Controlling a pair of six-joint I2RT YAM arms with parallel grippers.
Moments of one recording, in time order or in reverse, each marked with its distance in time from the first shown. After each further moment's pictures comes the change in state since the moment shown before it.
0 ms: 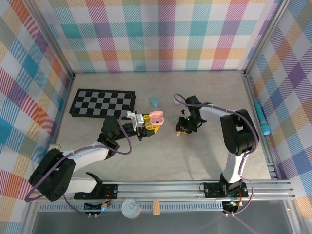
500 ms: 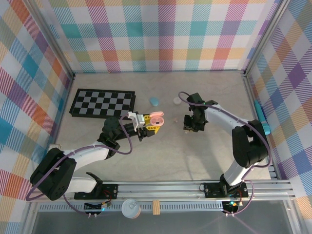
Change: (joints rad) left arm 0.000 0.014 0.000 -0.029 0.000 0.035; right arm 0.039 -0.197 0.007 -0.188 0.287 0.103
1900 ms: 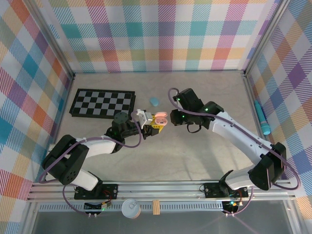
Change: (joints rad) left arm 0.000 0.188 0.081 -0.085 -0.026 0.046; right arm 0.291 -0.269 0.160 0.008 0.125 -0.136
